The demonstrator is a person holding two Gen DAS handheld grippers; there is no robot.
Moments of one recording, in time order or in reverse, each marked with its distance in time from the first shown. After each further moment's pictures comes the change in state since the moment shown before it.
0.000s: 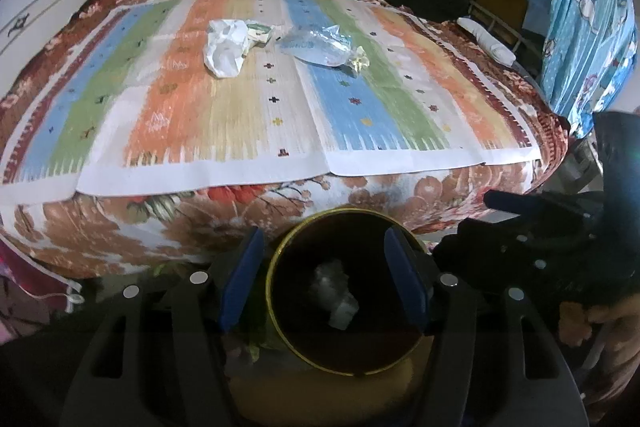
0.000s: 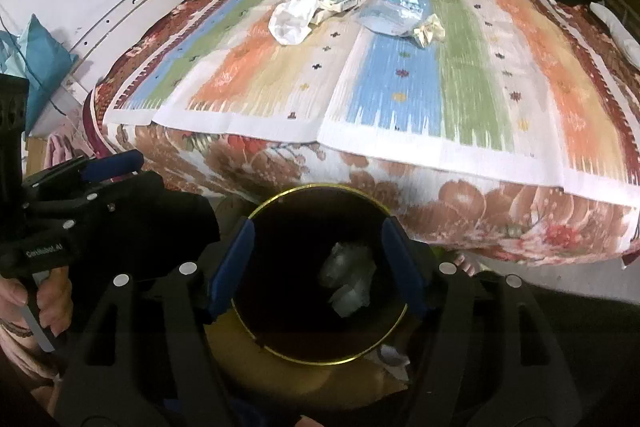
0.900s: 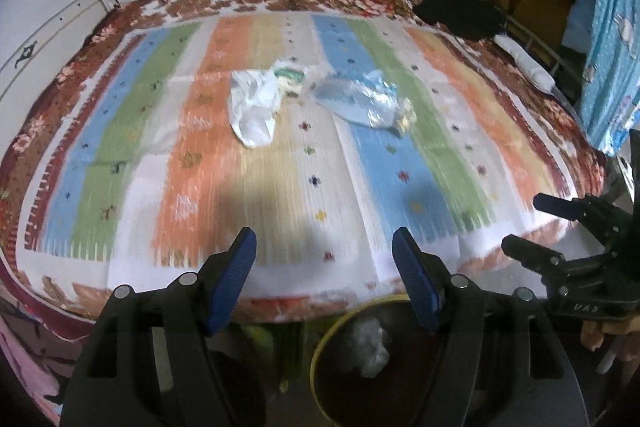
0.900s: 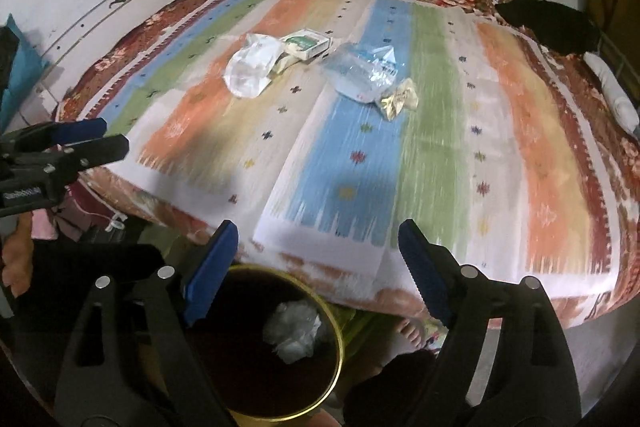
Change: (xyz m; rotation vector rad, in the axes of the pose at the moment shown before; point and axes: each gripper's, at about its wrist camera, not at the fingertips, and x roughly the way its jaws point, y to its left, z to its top) left arm 0.031 0.025 0.125 -0.012 -0.022 0.123; right arm 0.022 -0.036 0.117 -0.075 -0.034 -0.125
